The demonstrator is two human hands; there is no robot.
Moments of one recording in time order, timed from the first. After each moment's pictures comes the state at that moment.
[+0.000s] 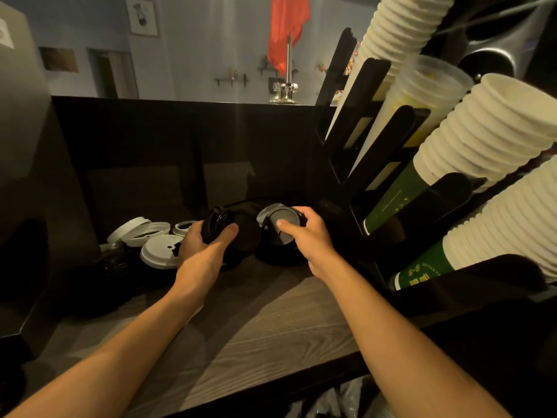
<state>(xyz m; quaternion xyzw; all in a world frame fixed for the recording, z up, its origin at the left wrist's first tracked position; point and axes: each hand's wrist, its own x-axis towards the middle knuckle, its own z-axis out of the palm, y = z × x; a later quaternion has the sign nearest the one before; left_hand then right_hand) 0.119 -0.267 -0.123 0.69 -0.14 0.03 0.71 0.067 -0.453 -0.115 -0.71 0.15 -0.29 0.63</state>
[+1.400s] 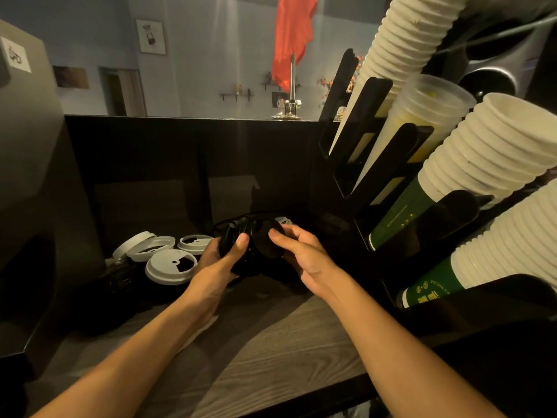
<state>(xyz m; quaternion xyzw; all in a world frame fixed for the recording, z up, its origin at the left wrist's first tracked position) 0.119 -0.267 -0.127 0.59 -0.24 -0.14 0.76 0.062 -0.438 -0.111 -0.65 0.07 -0.16 0.74</state>
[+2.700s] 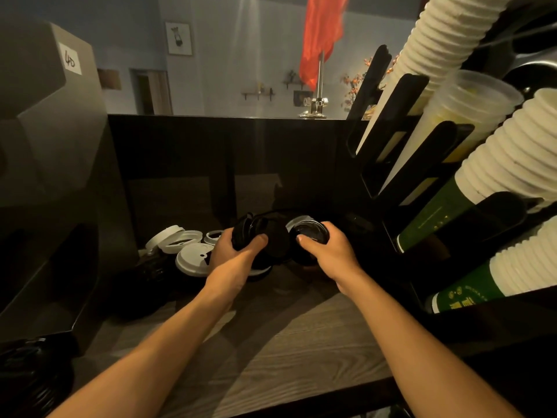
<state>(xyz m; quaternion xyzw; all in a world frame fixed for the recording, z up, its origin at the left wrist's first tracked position) 0.122 -0.263 -0.115 0.71 -0.14 0.02 0.69 0.067 -0.445 -0.116 -0.77 0.12 -0.27 0.57</state>
